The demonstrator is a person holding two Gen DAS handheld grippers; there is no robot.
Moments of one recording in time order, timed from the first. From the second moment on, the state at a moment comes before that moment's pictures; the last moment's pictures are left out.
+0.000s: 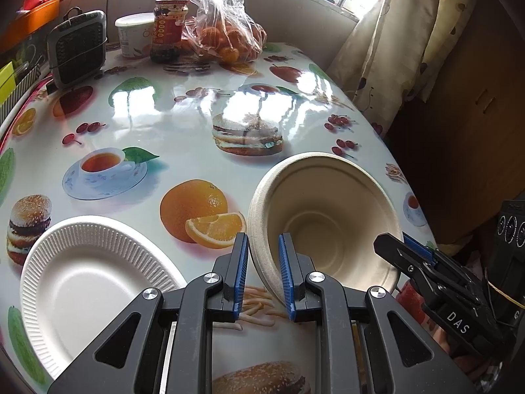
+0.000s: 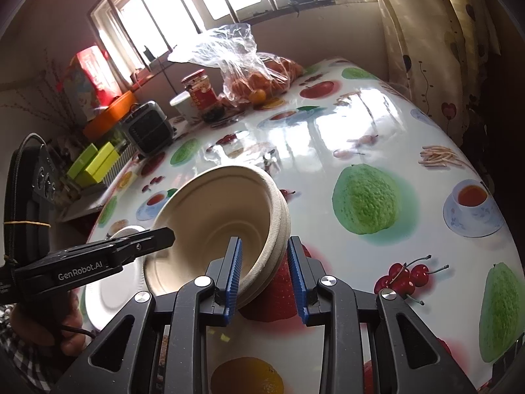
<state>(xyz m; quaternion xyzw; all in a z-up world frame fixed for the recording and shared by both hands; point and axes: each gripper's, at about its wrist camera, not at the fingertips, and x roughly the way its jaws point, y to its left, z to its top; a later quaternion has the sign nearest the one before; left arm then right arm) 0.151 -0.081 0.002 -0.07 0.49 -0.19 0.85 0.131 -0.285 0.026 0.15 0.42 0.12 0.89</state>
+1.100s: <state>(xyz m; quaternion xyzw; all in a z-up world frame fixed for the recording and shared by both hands) 0.114 -0.017 0.036 -0.09 0.45 -0.13 0.88 0.122 -0.219 0.052 0.10 0.40 0.19 0.89</state>
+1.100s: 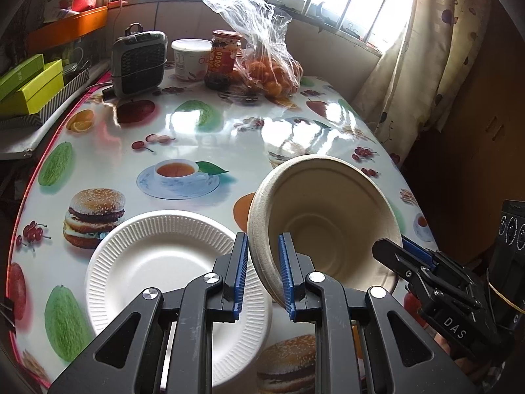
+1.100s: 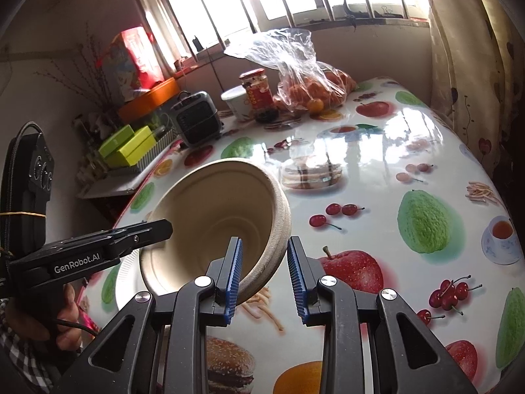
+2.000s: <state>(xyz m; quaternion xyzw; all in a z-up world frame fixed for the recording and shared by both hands) 0.073 0.064 0.024 -0.13 0.44 -0.05 0.89 0.113 -0.137 0.041 0.07 0.42 0.27 0.87</state>
